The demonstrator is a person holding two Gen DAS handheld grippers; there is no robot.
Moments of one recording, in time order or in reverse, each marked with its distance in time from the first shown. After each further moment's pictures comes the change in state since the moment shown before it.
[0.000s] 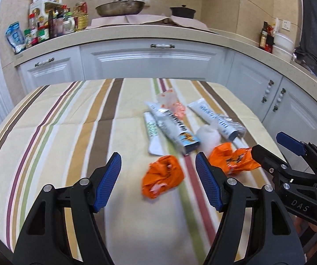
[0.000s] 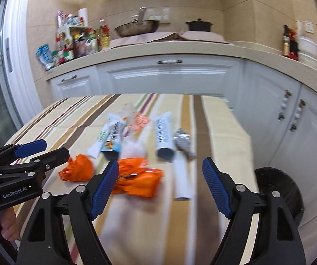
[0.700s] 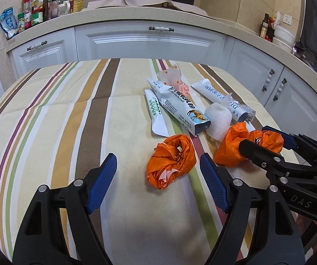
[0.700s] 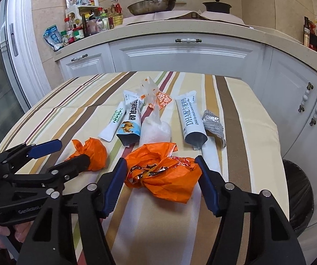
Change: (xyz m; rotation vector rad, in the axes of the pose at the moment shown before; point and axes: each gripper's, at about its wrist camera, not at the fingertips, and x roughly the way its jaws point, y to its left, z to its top) left arm 0.030 0.012 -0.021 -0.005 0.080 -0.051; right arm 0.026 0.020 -0.005 -0.031 0.128 0.073
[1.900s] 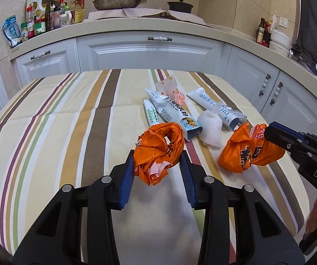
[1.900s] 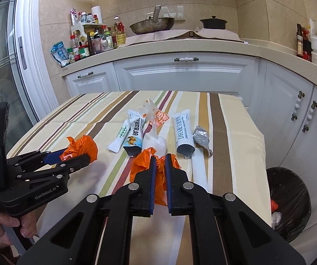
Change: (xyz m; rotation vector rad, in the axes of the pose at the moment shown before) left arm -0.025 -0.008 0.002 0.013 -0.061 0.009; right arm -0.042 -0.011 0.001 0.009 -0.111 0.024
